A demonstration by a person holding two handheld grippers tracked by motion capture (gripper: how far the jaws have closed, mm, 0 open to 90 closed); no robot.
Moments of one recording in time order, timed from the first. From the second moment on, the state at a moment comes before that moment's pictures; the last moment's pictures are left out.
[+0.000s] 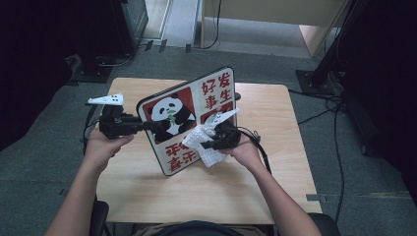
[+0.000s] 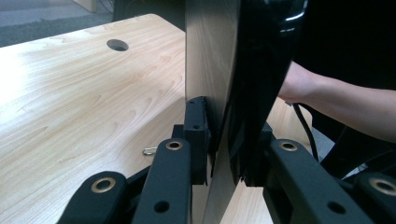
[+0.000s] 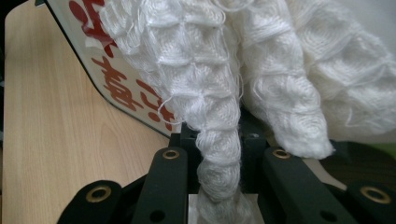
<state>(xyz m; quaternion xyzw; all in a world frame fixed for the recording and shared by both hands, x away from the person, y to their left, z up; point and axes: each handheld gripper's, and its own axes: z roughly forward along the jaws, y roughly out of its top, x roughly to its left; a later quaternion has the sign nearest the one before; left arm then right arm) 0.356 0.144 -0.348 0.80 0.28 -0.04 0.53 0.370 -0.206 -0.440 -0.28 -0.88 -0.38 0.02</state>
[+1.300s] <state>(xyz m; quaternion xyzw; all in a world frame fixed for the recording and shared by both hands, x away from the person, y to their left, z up) 0.355 0.145 -0.348 0.80 0.28 -0.04 0.54 0.363 -0.219 -0.461 -0.30 -0.88 -0.36 0.04</state>
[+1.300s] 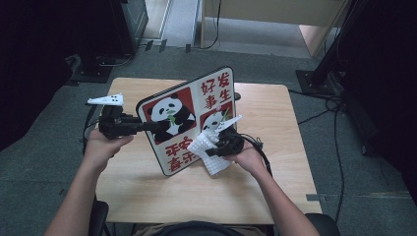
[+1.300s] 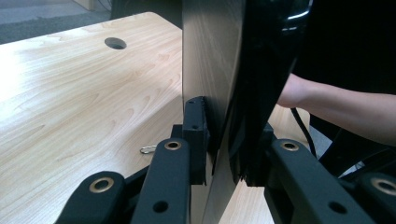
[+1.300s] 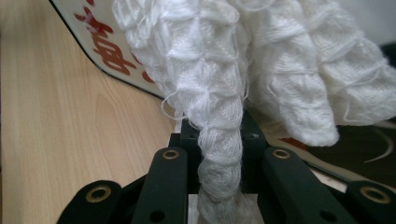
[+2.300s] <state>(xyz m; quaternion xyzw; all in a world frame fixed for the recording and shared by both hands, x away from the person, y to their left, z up) 0.357 0.146 -0.349 0.80 0.28 -0.05 0.53 0.377 -0.188 -0.306 -0.26 -0.87 -0.41 -0.02</state>
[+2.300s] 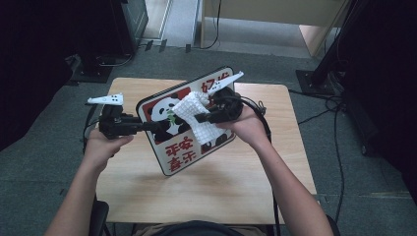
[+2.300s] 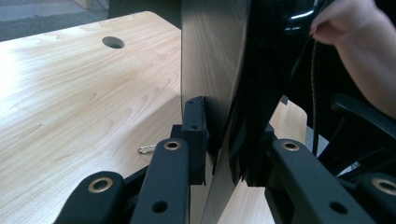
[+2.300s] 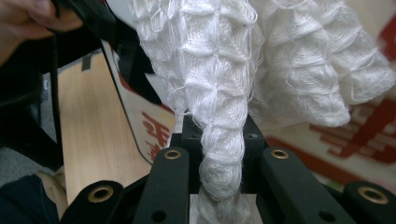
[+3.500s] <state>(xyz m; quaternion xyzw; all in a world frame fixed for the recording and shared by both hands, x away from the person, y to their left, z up) 0.358 0.147 -0.349 0.80 0.27 -0.05 0.53 0.394 -0.147 -0.277 -0.24 -0.88 -0.40 -0.02</state>
